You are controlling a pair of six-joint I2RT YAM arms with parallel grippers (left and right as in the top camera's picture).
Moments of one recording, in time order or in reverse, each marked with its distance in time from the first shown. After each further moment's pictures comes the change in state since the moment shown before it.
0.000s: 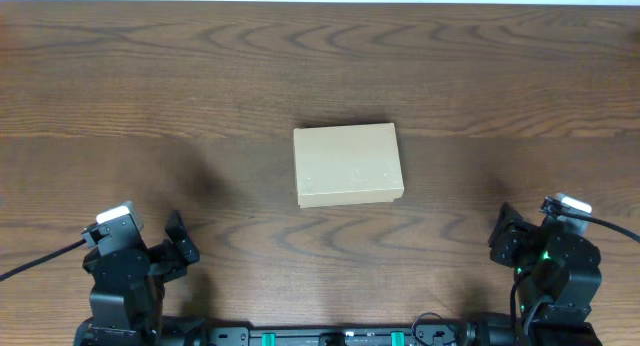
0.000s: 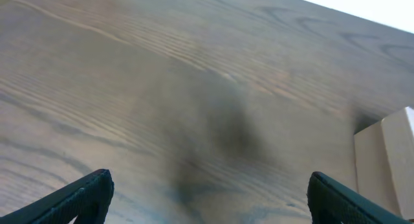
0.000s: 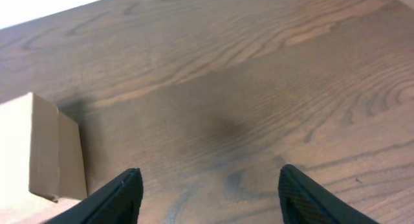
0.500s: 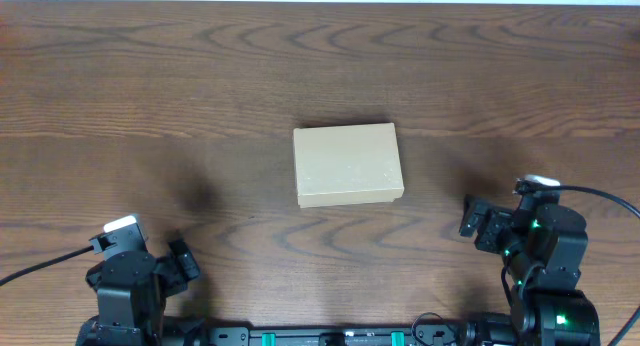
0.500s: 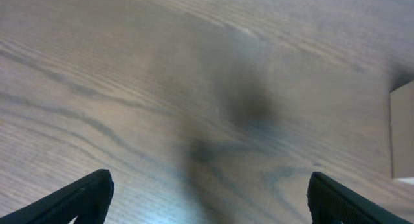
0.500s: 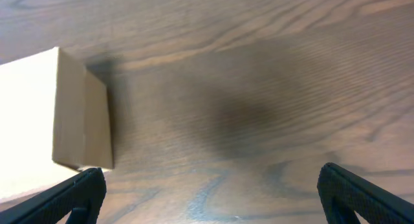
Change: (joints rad) left arm 0.000 0.000 0.000 -0.158 -0.004 -0.003; right arm 0.000 0.175 -0.034 0.080 -0.183 -0.045
